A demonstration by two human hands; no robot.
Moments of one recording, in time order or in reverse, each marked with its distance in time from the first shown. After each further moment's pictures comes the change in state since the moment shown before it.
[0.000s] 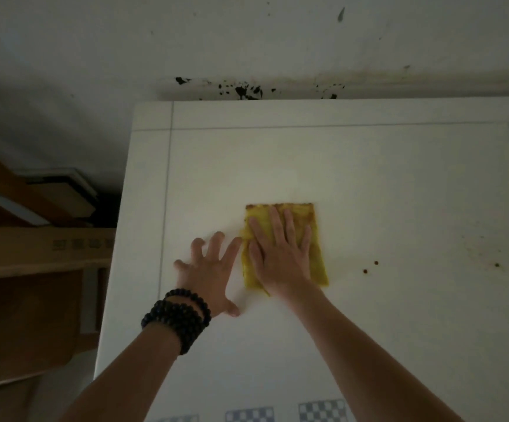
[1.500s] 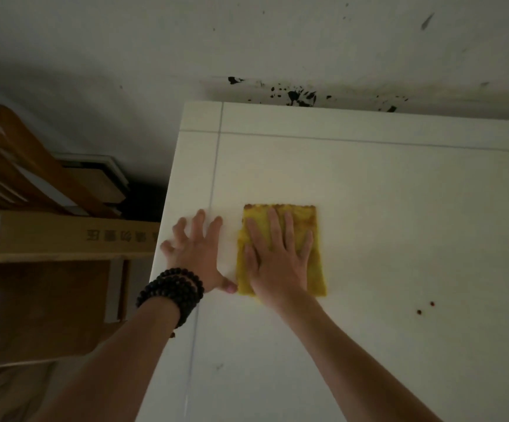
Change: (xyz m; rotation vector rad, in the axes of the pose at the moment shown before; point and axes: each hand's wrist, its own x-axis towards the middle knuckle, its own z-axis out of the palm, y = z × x) left_hand 0.037 -0.095 -0.019 -0.155 -0.023 -0.289; right_hand 0.038 -0.082 0.008 0.028 -0.006 -0.088
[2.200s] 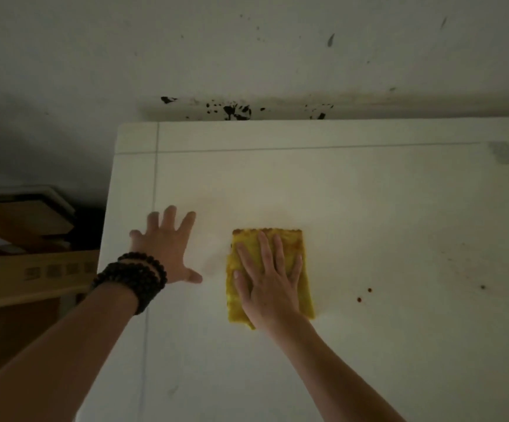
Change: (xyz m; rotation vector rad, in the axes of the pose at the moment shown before) left_hand 0.023 0.039 -0.045 0.230 0.015 0.181; right_hand -0.040 0.064 -0.010 -0.009 -0.021 0.143
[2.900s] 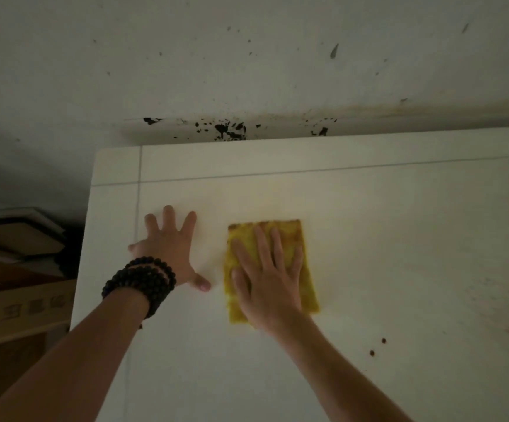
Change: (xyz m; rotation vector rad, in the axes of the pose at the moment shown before) left_hand 0.083 0.015 -0.033 -0.091 -0.058 -0.072; right_hand 0.084 0.013 -0.030 0.054 0.087 -0.080
